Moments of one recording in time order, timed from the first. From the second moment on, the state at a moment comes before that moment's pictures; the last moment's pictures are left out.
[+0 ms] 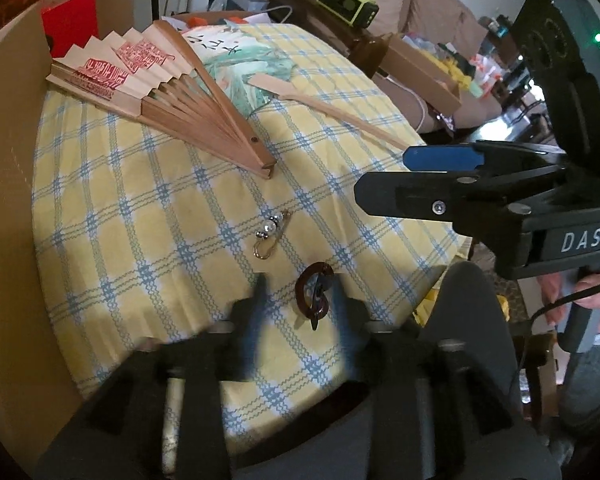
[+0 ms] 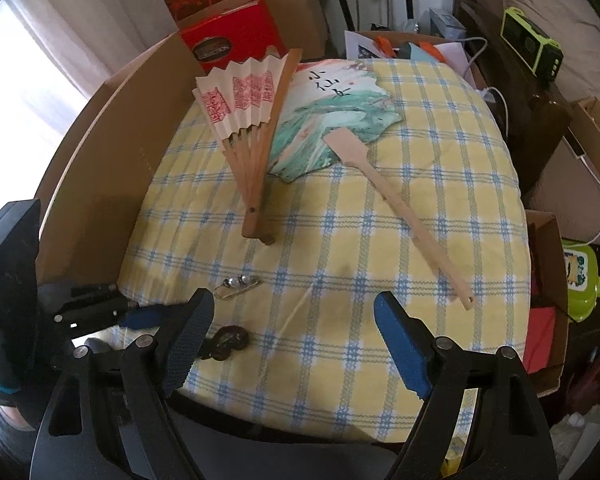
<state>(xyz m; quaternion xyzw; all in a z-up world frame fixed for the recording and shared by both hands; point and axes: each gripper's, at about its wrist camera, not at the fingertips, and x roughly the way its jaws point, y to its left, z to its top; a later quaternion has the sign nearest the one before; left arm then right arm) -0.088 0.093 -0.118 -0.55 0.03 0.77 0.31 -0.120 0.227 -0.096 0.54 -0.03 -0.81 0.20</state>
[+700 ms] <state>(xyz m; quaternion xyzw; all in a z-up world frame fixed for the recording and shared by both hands) -0.063 0.116 -0.120 -0.51 0.12 0.80 0.30 -0.116 0.237 -0.096 0.54 -0.04 -0.82 0.20</state>
